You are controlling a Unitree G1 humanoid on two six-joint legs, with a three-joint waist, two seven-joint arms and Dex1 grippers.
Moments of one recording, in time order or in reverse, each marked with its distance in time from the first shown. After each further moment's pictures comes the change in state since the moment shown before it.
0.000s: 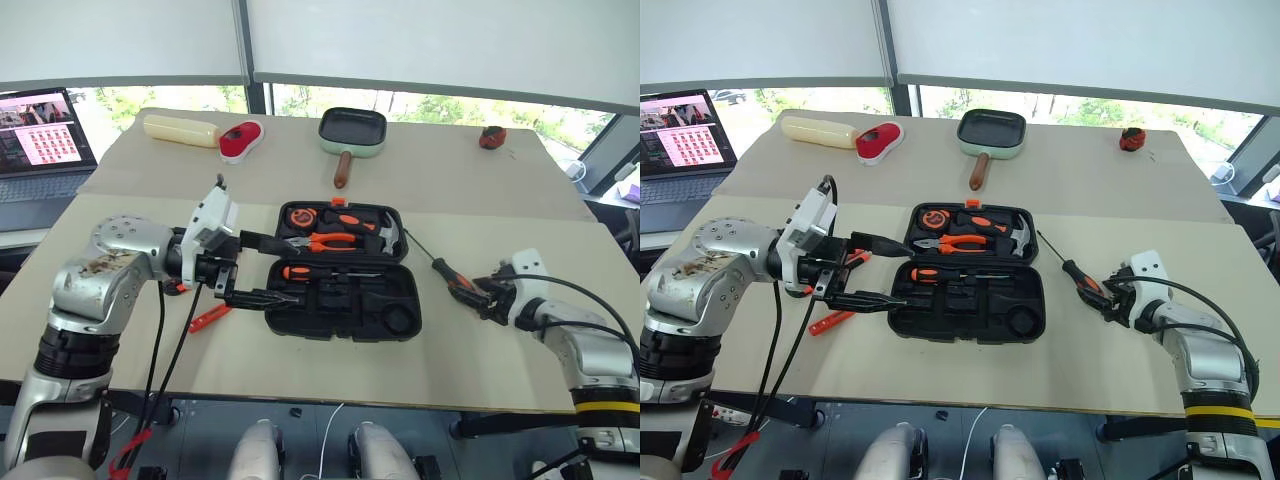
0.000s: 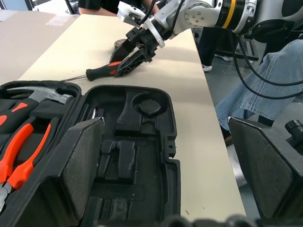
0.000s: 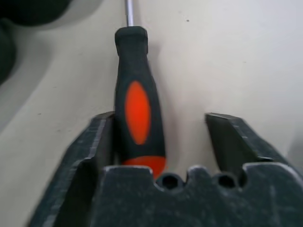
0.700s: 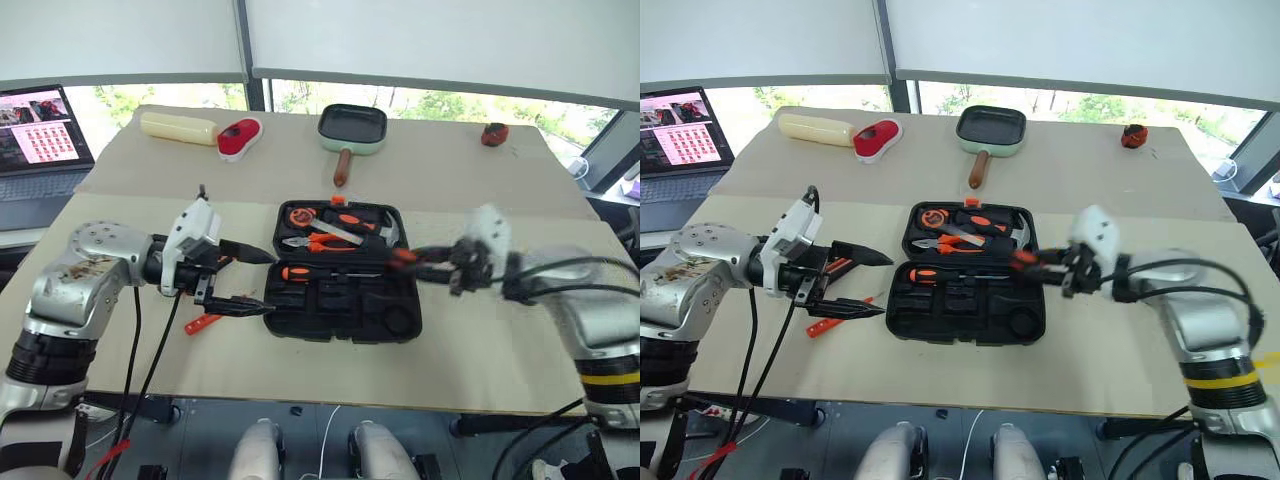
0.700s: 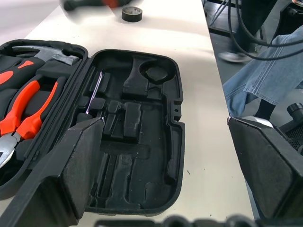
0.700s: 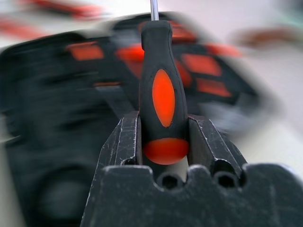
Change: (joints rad) left arm 0.051 0.095 -0.004 0.048 0.016 -0.054 -0.049; right arm -0.166 -0.117 0.250 -0.315 0.056 -0.107 0.446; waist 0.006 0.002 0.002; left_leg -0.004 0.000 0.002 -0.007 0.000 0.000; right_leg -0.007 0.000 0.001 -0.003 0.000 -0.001
